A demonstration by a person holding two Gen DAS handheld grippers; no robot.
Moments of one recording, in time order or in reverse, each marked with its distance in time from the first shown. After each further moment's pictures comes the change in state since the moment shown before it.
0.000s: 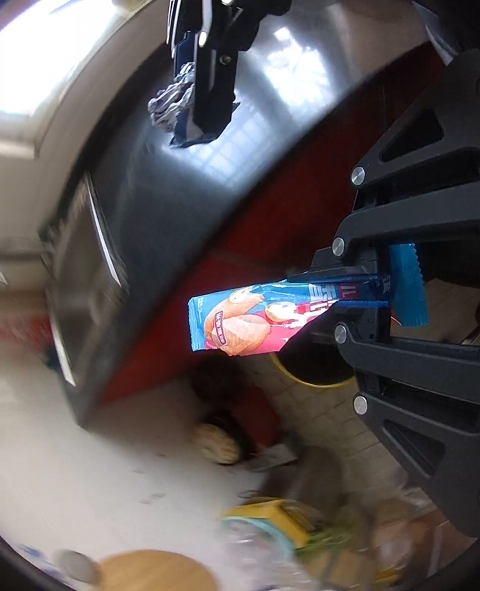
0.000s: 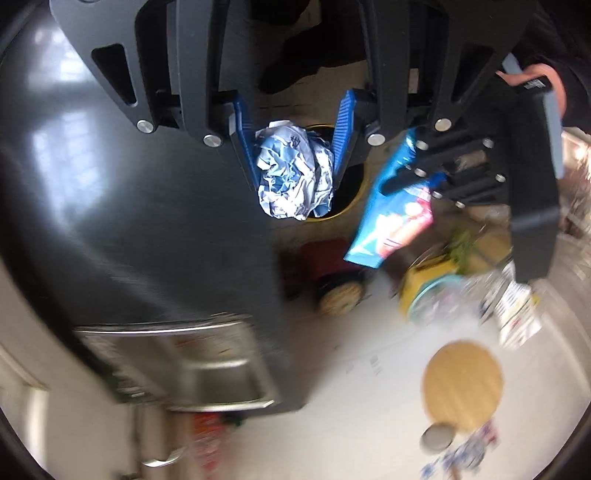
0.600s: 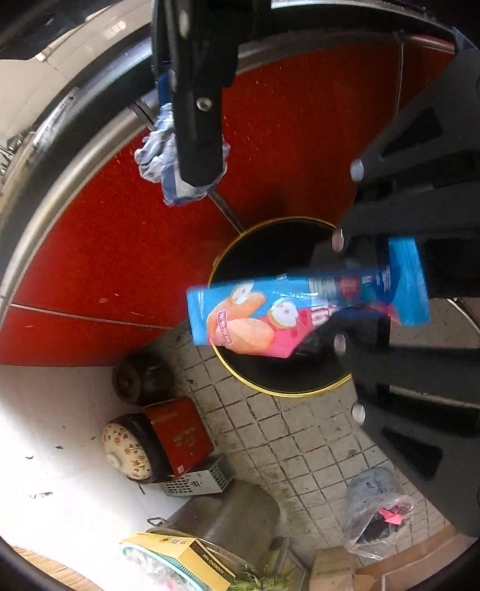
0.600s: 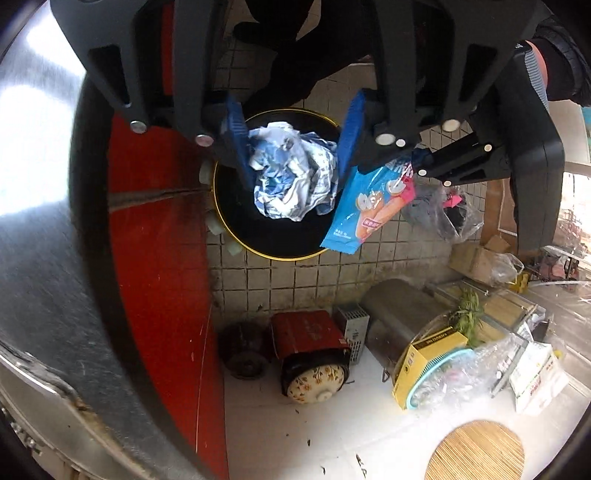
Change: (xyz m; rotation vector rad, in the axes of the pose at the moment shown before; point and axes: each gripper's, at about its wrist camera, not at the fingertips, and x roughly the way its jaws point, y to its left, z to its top) left arm 0.145 0.097 -0.039 -0.198 0.172 -0.103; right arm 0.209 0.034 0.050 -0.053 0.317 0.031
